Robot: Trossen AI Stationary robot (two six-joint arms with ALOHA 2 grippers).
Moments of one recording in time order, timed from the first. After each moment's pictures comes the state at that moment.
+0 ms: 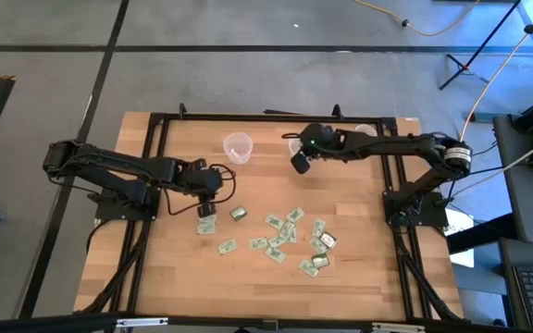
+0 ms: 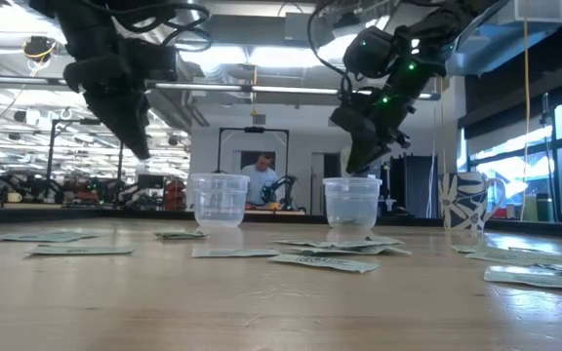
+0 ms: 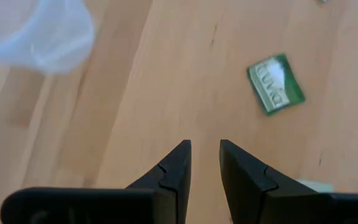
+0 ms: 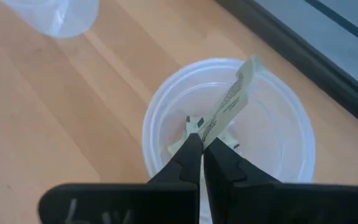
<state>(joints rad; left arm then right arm) -0.02 1.19 0.76 -0.71 -0.21 -0.28 -0.37 1.57 0.97 -0.30 0.26 0.29</state>
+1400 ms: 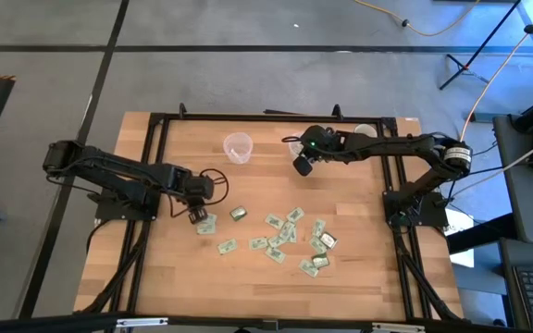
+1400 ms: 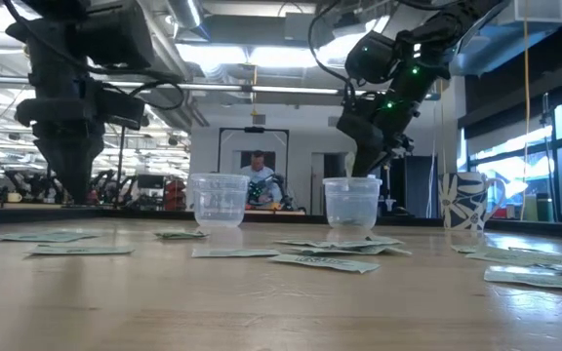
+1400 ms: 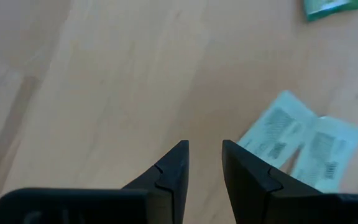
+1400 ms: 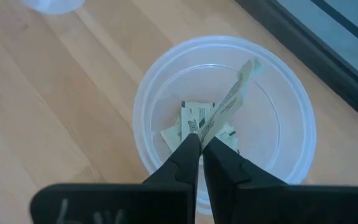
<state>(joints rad) -0.03 1.19 0.60 -0.72 -0.09 -0.47 -0.37 1.57 0.94 -0.31 0.27 0.26</state>
